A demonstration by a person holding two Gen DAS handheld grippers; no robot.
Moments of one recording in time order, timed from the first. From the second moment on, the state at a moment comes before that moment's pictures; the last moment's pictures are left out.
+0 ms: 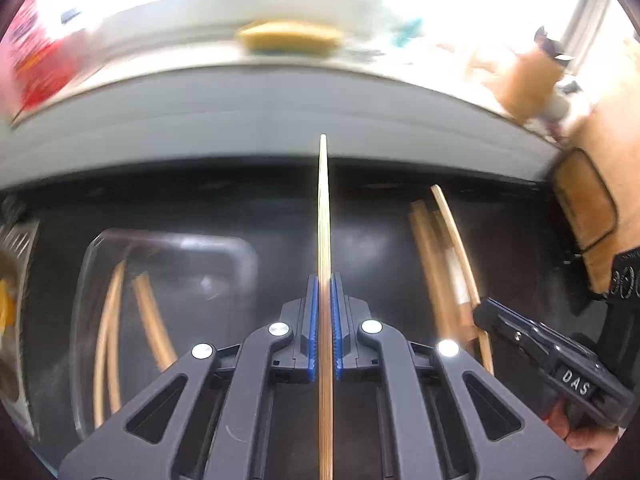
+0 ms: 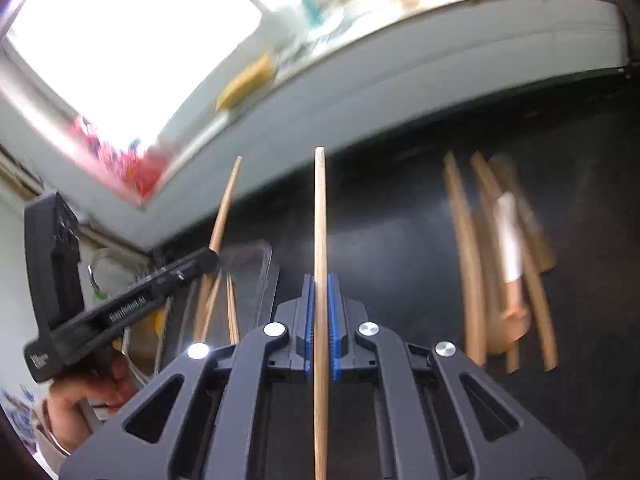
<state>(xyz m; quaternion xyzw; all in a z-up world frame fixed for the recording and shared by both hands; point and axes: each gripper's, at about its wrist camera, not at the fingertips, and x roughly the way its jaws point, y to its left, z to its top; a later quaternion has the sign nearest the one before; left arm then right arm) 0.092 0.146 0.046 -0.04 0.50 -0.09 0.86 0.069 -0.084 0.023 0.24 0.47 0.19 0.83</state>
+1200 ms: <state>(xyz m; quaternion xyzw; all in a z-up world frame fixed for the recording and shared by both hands) 0.074 0.353 0.038 -0.10 0.51 0.00 0.85 0.044 0.126 0.007 0.07 0.46 0.18 0.87</state>
